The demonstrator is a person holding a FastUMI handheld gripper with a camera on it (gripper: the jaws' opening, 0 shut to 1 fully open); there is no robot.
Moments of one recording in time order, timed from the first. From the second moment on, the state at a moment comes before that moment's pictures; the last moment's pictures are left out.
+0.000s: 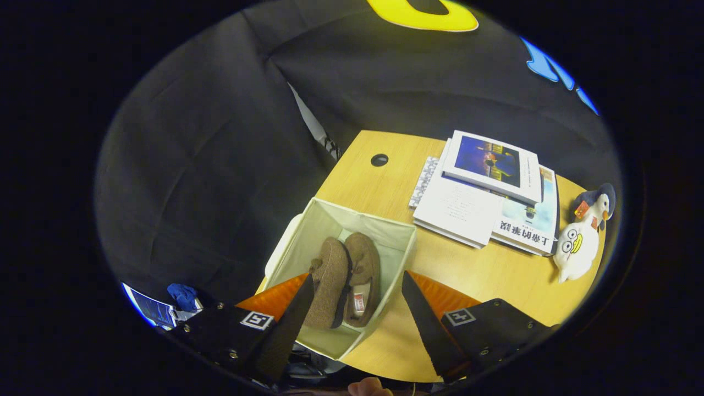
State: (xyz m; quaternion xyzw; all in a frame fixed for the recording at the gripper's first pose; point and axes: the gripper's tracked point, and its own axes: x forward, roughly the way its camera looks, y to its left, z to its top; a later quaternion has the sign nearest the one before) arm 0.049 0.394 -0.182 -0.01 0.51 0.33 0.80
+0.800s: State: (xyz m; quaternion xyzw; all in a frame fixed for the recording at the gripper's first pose) arm 0.060 0.149 -0.026 0.03 0.18 0.15 0.97
